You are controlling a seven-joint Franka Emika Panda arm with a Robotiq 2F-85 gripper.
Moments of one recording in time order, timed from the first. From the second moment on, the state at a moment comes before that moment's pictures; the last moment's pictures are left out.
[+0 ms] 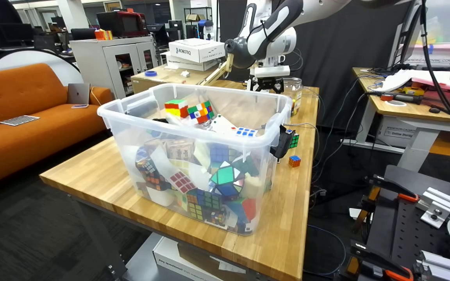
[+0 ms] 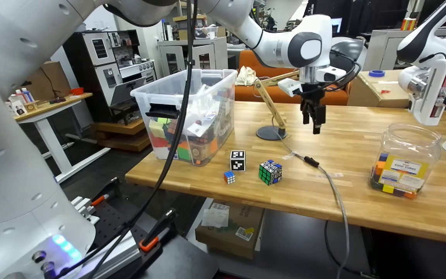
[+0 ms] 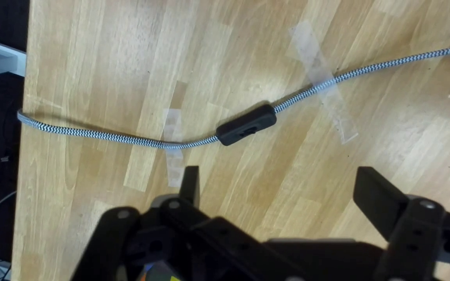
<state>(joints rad) -0.26 0.93 -0.24 -1.24 0.12 2.20 0.43</state>
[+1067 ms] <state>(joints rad) -0.29 1.13 -0.24 -1.03 0.12 2.19 0.43</state>
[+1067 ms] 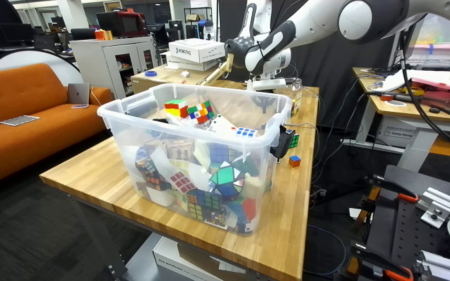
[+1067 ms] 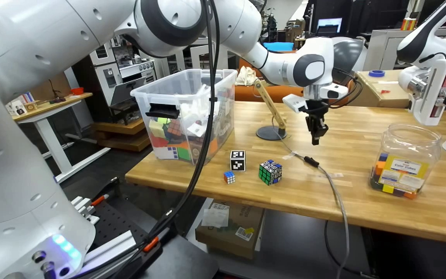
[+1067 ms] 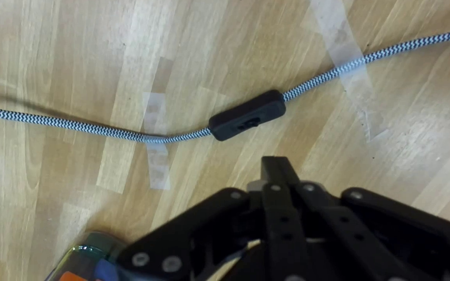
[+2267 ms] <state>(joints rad) -0.31 1.19 -0.24 -0.98 0.12 2.15 0.43</state>
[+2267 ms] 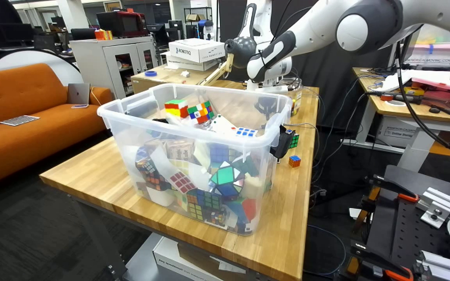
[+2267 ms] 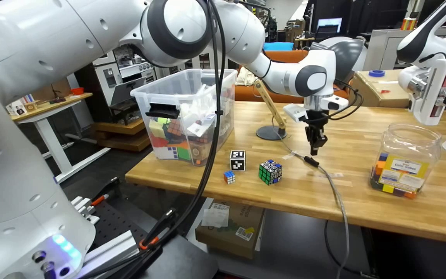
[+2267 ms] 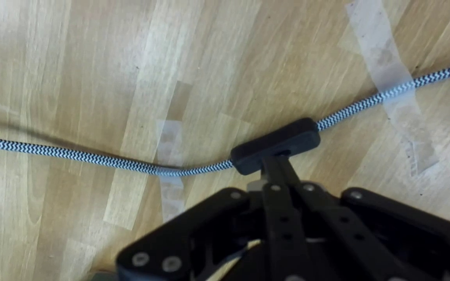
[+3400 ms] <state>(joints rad) -0.32 1.28 -0.23 -0.85 0.12 2.09 0.43</state>
